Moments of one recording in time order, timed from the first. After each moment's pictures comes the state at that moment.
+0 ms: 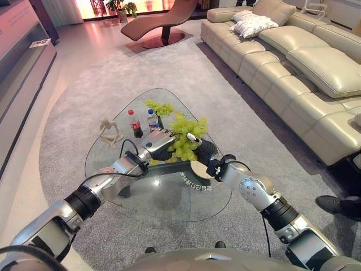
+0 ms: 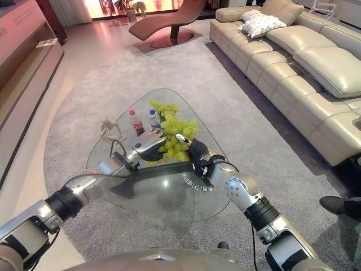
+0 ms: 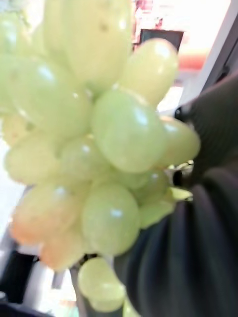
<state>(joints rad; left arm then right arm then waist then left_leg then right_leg) -0.45 0.71 -0.75 0.16 0.71 -0.17 0.19 -0.32 -0.37 0.53 0.04 1.08 0.33 -0.10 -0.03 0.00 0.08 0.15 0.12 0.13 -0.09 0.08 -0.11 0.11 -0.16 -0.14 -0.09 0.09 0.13</state>
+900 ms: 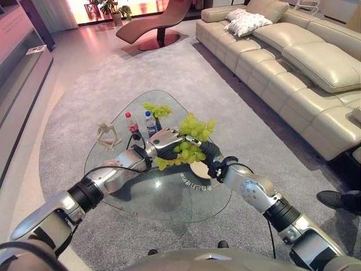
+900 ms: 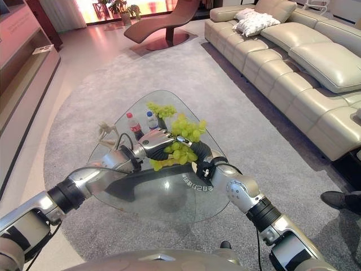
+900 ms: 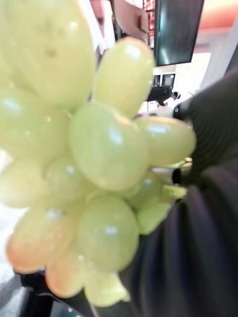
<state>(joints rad) -0.51 0.72 -0.79 0.13 0.65 -0.20 0.09 -0.32 -0.41 0.57 0.06 1.04 0.24 -0.13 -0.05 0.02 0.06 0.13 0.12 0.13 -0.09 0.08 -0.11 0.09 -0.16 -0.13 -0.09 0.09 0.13</state>
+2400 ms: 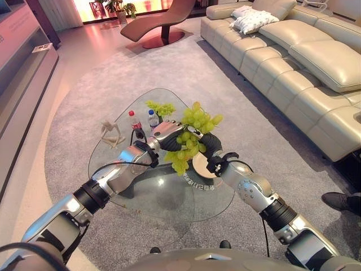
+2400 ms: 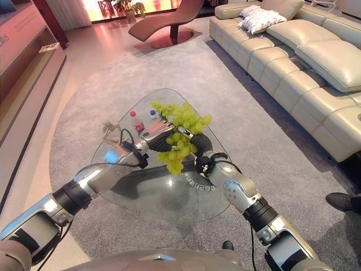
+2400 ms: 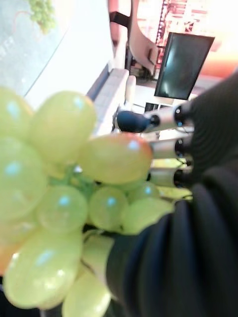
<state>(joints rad) -0.48 0.63 -0.70 0.05 0.53 -0.06 0.03 -0.32 -0.37 0.55 0.04 0.99 0.13 -0.13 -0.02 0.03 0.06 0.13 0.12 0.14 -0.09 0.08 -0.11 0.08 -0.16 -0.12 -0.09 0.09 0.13</state>
